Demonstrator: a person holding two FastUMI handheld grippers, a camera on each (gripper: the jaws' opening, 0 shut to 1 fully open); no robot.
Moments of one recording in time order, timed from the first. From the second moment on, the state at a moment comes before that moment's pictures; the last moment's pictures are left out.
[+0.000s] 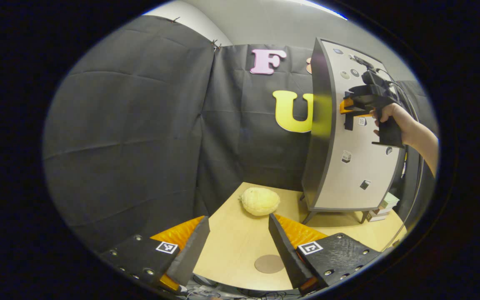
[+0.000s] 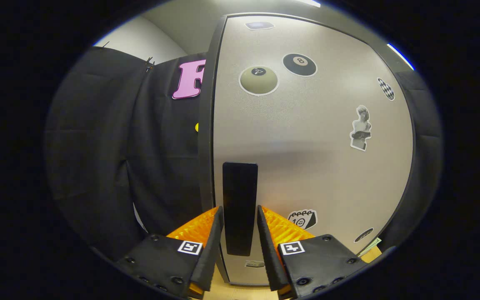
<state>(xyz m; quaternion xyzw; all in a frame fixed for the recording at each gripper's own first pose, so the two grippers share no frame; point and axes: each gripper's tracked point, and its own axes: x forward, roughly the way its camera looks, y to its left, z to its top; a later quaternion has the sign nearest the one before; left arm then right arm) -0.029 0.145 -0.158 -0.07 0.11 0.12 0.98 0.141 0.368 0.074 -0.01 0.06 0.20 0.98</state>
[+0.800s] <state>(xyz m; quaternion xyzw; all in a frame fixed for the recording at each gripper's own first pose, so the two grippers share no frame) -0.029 0.117 -0.143 -0.07 0.10 0.10 0.99 0.125 0.362 0.071 -0.01 0.07 0.27 0.96</state>
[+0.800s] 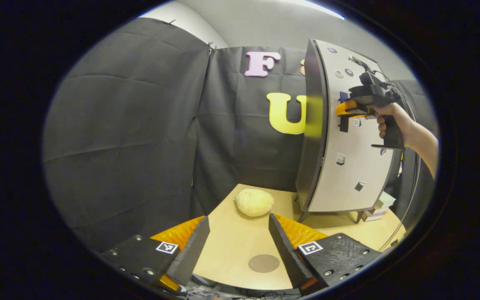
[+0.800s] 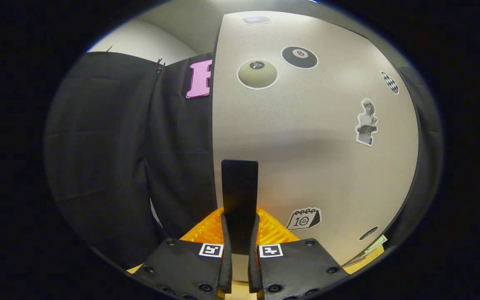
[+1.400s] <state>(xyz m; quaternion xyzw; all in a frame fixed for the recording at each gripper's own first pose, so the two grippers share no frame) -0.054 0.051 -0.132 -0.07 0.09 0.06 0.99 0.091 0.327 0.070 0.00 0.06 0.33 0.94</state>
